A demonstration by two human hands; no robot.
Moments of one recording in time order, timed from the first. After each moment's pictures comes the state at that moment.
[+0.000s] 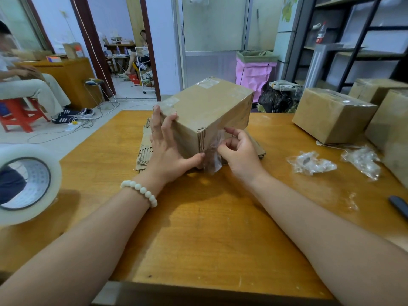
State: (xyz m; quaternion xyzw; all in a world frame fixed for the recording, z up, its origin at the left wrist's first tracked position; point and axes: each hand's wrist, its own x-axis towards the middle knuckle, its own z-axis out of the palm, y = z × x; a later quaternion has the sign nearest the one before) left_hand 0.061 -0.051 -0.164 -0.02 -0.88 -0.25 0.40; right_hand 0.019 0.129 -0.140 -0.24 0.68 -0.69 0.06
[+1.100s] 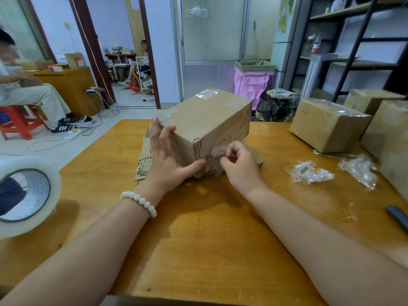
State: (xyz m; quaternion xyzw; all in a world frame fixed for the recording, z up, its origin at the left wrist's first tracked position) left_hand 0.061 -0.050 -0.165 -0.01 -0.86 -0.29 0.41; right_hand 0.028 0.135 -0.135 -0.27 0.76 -0.59 -0.03
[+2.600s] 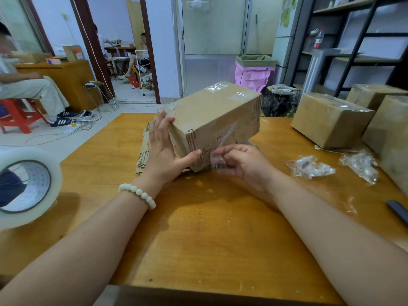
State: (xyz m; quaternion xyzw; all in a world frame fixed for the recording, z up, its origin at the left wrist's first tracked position) left_hand 0.068 -0.052 -0.157 0.01 -0.87 -0.31 0.39; right_hand 0.014 0.151 -0.131 -0.25 0.65 -0.67 0.25
